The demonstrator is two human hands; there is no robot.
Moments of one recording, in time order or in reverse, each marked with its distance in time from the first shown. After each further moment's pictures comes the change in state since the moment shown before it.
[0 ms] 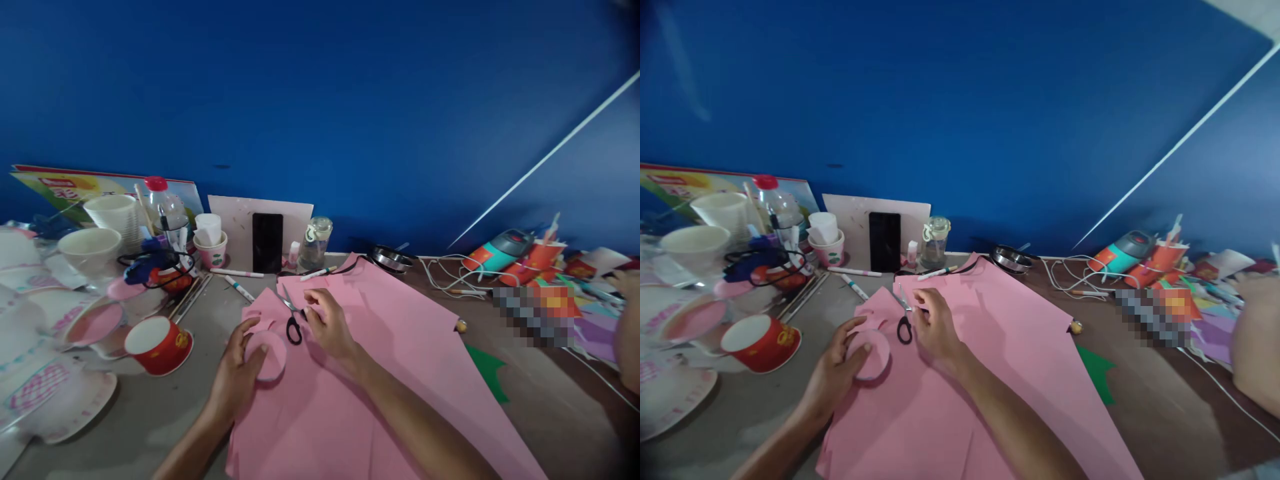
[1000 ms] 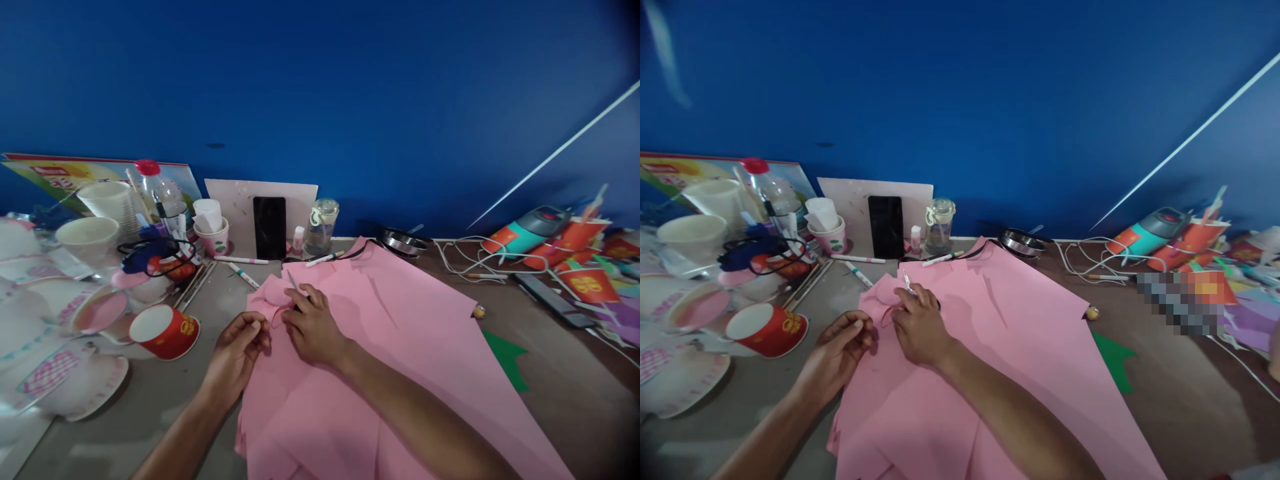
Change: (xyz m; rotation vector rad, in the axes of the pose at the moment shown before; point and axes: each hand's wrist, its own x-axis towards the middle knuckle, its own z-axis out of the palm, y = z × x) left_hand 0.004 0.012 -0.004 -0.642 -0.143 -0.250; right_hand -0.016 -0.015 0.015 -0.383 -0.390 -0.209
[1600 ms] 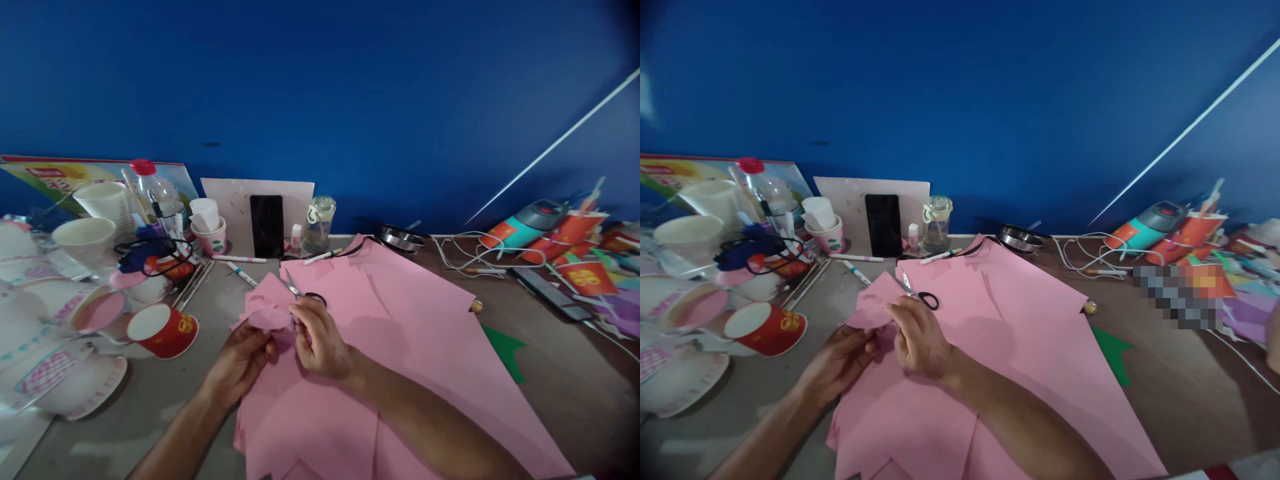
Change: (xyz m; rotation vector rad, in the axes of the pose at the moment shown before) left_hand -0.001 -0.008 -0.001 -0.118 -0.090 -0.193; right_hand -0.020 -0.016 0.000 0.186 0.442 -0.171
